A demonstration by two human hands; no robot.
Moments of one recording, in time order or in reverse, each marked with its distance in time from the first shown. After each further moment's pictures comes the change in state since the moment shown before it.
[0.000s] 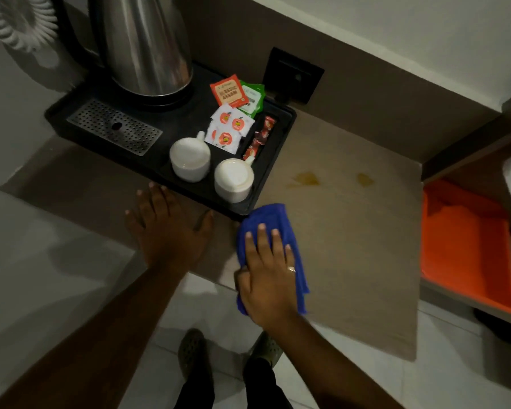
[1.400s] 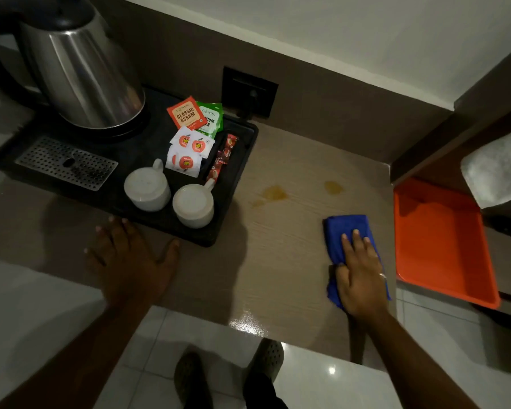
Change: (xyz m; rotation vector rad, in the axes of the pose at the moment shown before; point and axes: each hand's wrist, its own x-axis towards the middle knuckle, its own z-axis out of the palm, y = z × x) left_hand 0.001 0.003 -0.006 0.043 -0.071 -0.021; right_hand -0.010 0.207 -0.055 0.105 0.078 0.289
